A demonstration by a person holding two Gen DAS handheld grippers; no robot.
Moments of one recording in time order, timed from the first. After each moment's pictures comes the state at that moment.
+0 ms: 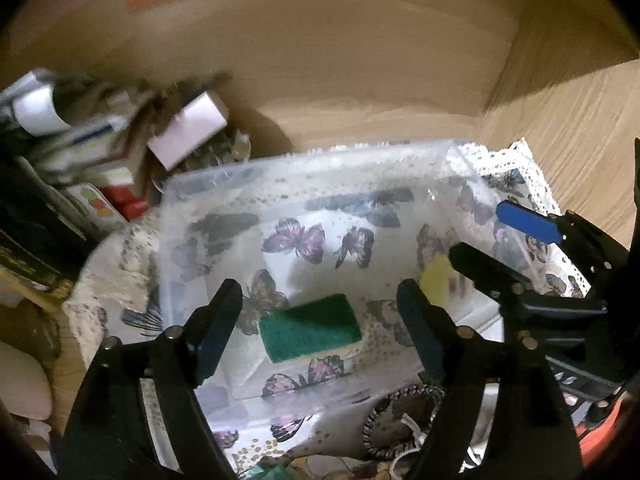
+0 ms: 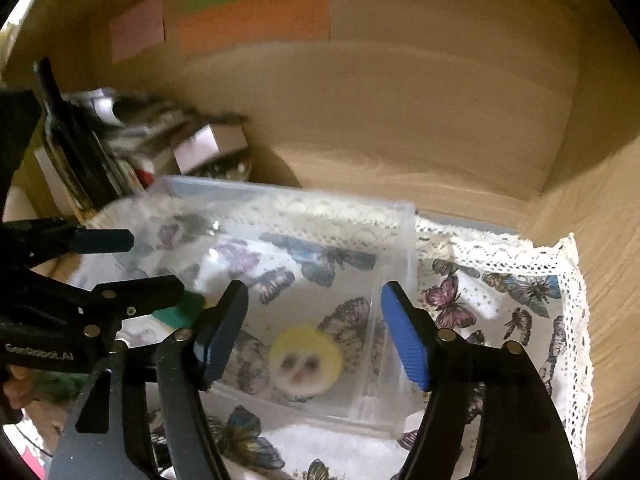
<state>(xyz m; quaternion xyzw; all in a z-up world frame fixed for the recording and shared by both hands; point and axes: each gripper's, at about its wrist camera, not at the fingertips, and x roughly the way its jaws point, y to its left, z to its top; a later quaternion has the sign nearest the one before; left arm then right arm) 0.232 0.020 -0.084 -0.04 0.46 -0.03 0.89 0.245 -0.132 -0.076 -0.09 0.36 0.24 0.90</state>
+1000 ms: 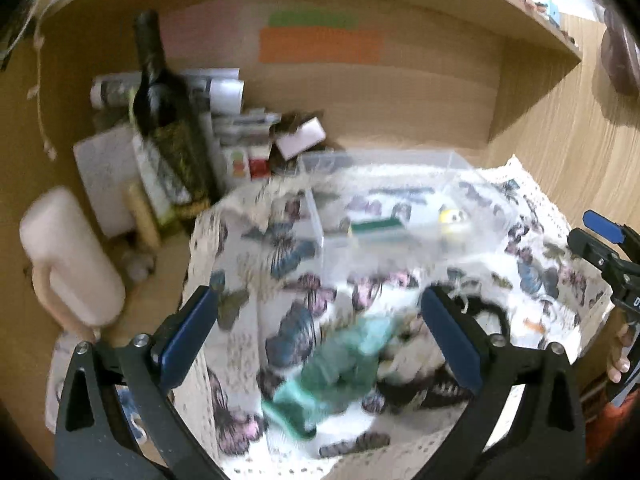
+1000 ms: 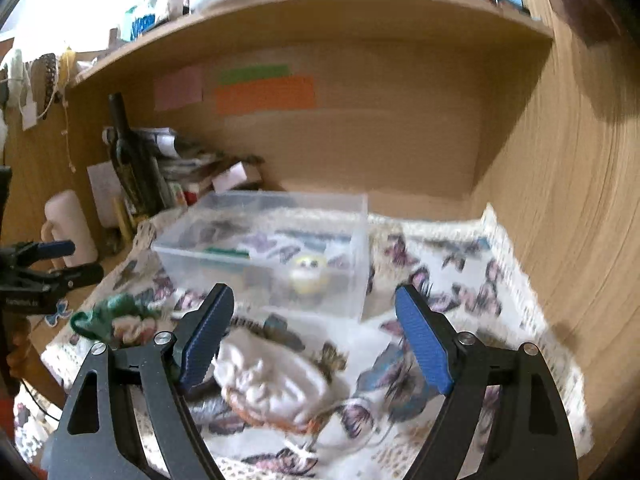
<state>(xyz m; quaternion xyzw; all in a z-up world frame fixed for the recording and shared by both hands) 0.048 0.058 -0.064 -0.02 0.32 0.04 0.95 0.095 -0.191 -0.064 -0.05 0.26 0.21 0.94</state>
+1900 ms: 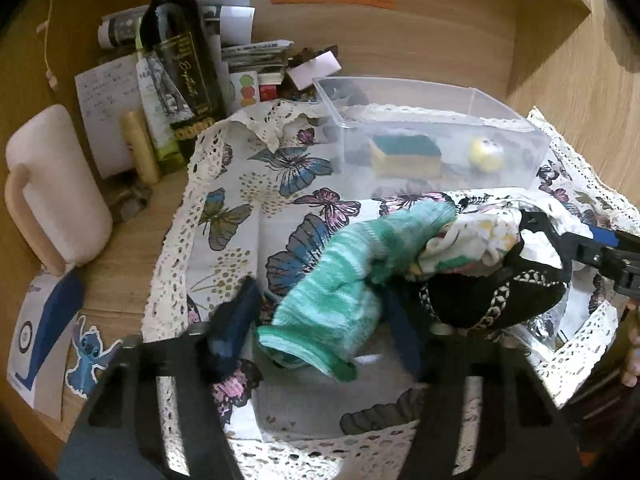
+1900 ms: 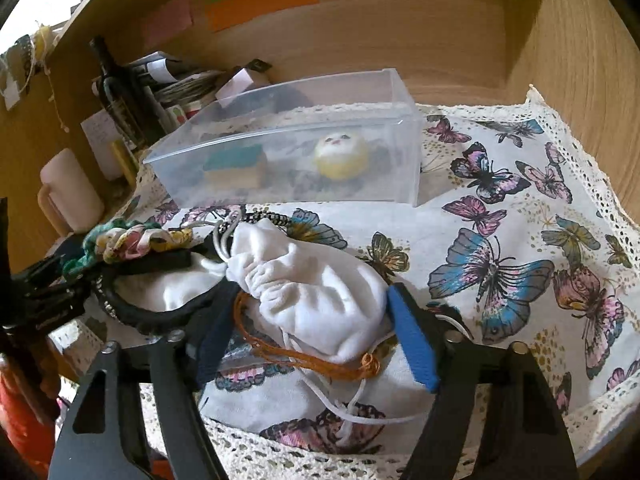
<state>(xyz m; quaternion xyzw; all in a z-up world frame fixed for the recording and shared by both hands) 0.029 0.059 -0.151 -0.02 0.36 0.07 0.93 0.107 -0.175 -0.144 -0.01 0.38 0.24 0.89</state>
